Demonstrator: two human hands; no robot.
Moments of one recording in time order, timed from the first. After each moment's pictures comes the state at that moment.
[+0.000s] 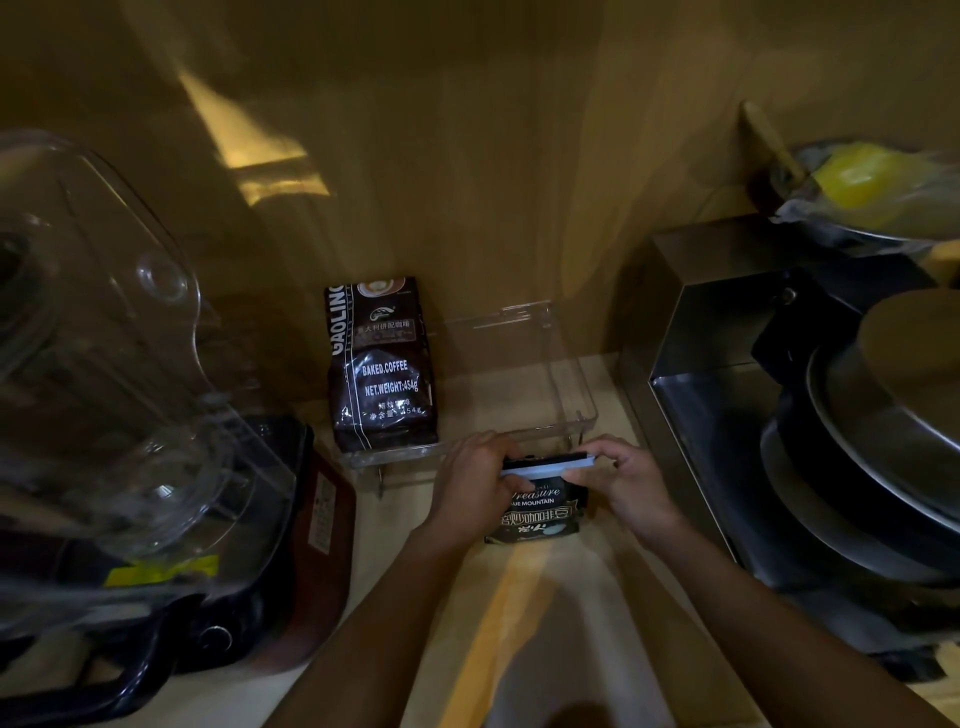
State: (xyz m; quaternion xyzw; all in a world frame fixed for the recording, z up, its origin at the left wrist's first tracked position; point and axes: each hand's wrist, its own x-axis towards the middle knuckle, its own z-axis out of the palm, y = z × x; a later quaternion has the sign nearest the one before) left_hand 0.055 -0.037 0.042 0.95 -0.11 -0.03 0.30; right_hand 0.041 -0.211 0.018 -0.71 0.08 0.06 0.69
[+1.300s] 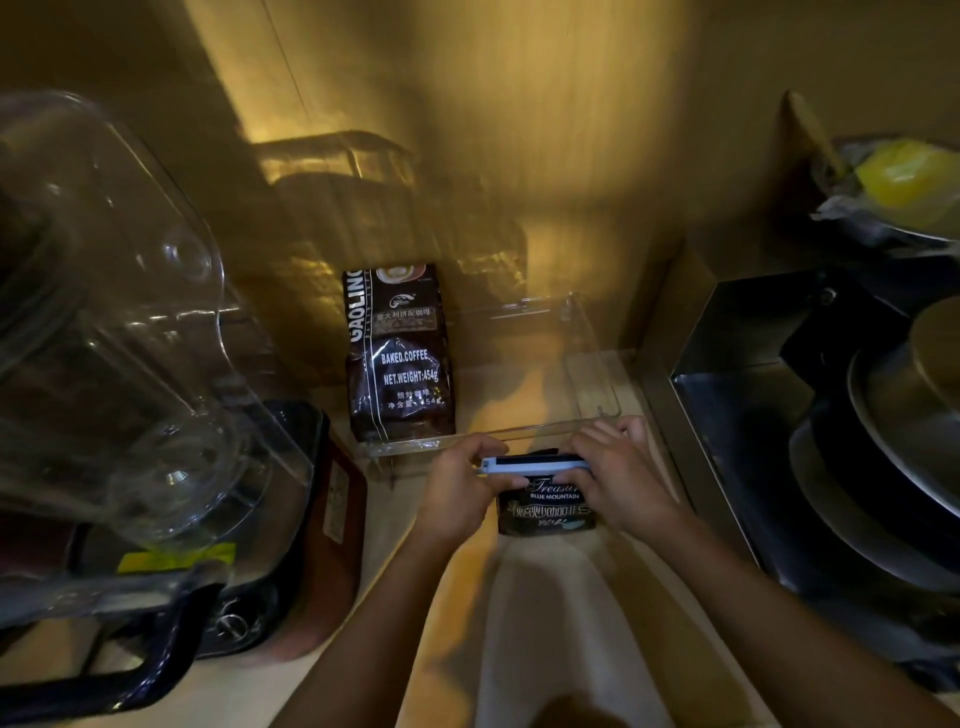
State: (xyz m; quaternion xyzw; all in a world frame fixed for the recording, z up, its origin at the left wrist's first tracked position) left_hand 0.048 -0.006 0.028 0.86 0.02 -0.04 0.51; right_hand 0.047 -0.189 0.034 -0.95 -0.18 -0.08 0.23
